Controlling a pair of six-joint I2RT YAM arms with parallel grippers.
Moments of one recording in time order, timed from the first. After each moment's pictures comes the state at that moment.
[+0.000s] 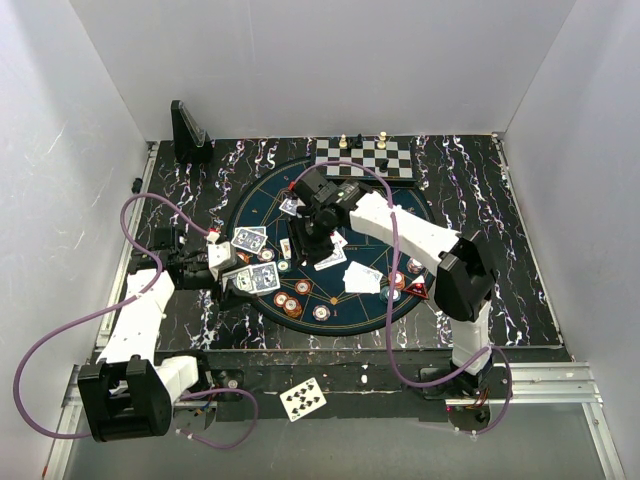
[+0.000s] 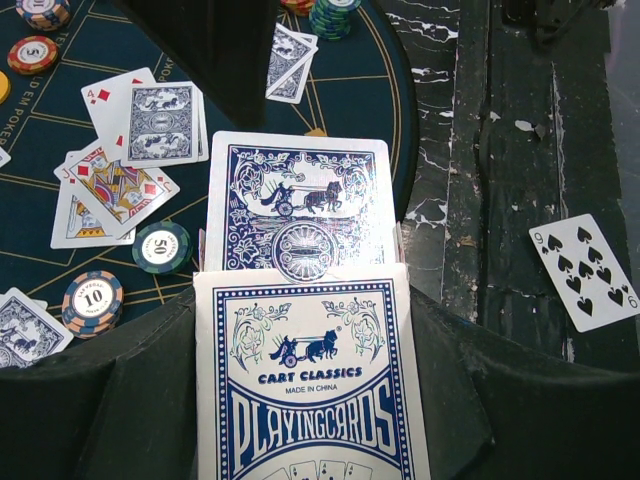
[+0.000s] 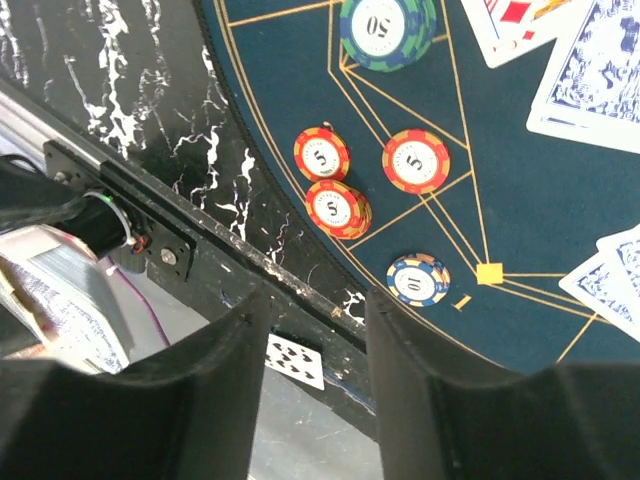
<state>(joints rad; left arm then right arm) 0.09 1.07 0.76 -1.02 1.24 1.30 0.87 1.93 1.77 -0.94 -0.33 0.55</state>
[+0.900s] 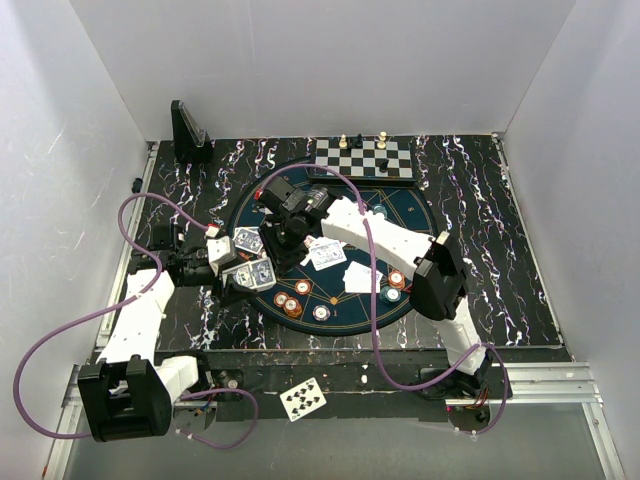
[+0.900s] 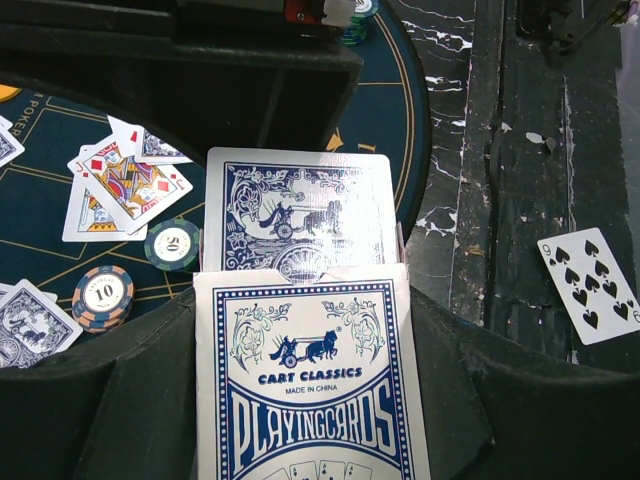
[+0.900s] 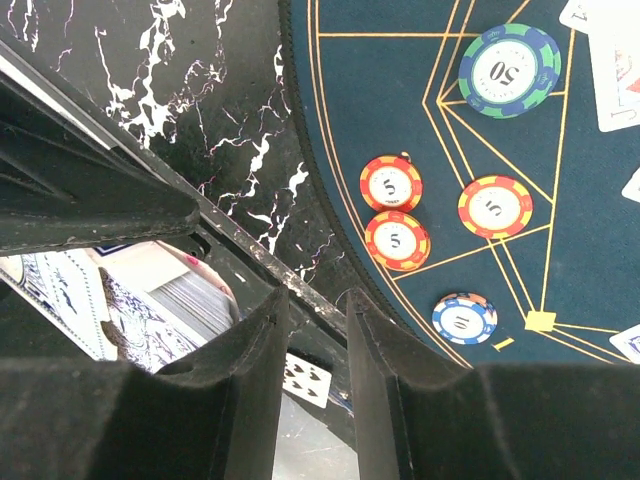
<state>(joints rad) 0.09 1.07 0.76 -0.94 1.24 1.18 1.01 2.09 2.01 -1.02 -0.27 0.50</state>
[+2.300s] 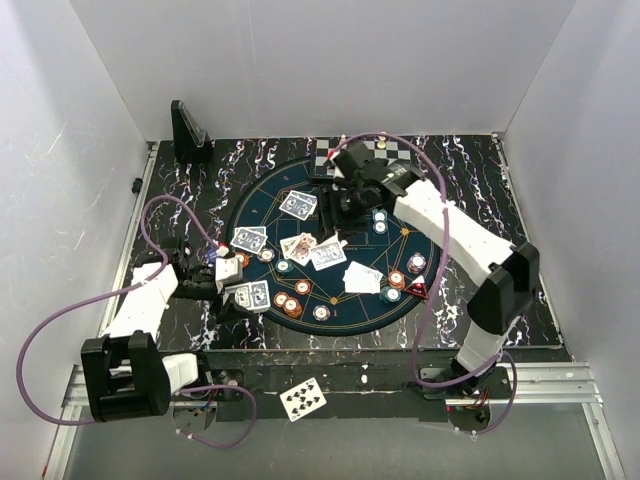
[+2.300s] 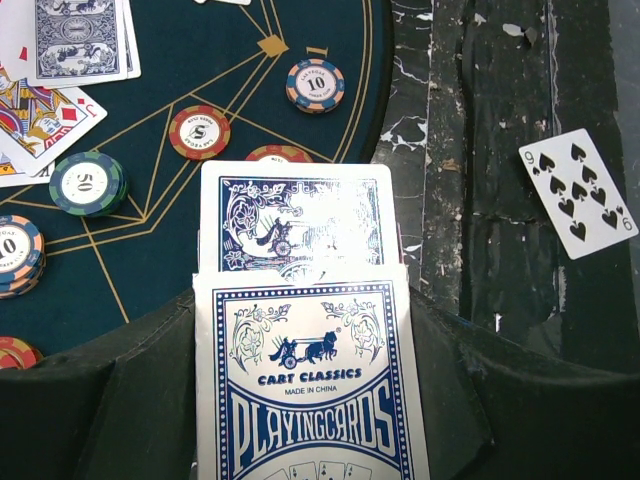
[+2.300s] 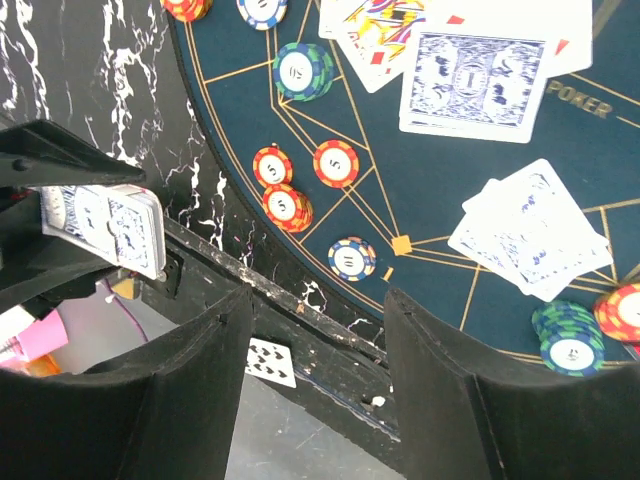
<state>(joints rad) 0.10 1.15 0.71 -1.16 1.12 1.53 0.78 1.78 1.77 -1.02 -0.25 0.48</state>
